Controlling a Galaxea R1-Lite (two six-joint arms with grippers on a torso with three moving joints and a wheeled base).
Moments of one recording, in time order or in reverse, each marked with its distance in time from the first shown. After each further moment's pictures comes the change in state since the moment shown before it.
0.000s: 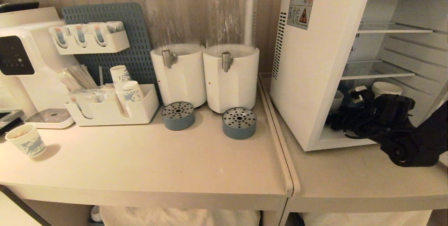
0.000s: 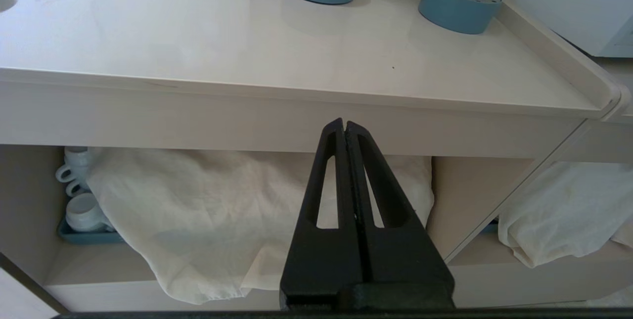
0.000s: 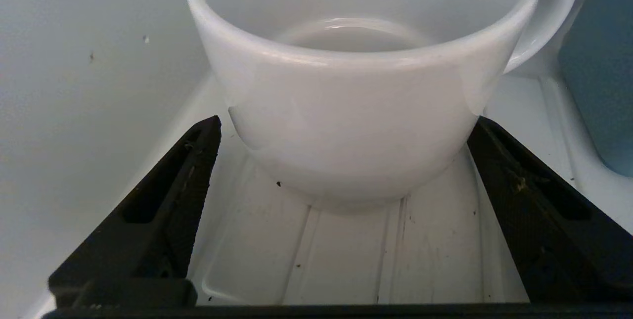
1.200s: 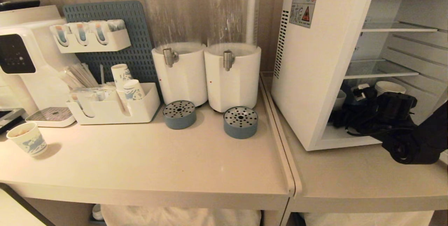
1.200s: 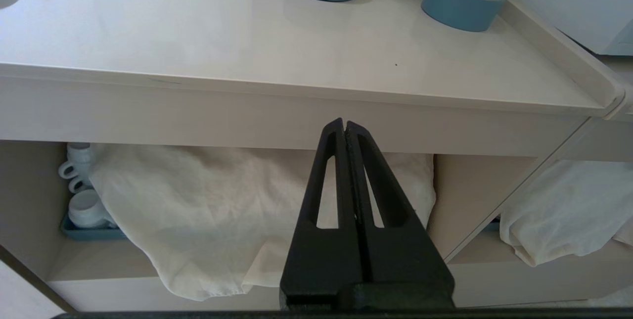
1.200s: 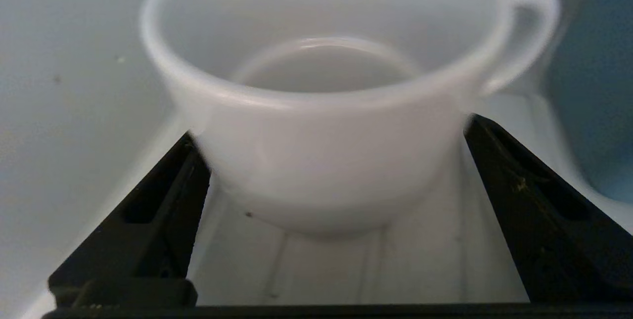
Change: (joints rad) left arm 0.000 0.000 0.000 0.002 -0.001 0.001; right arm -0.049 -0.004 -0.024 0.000 -0.016 -0.003
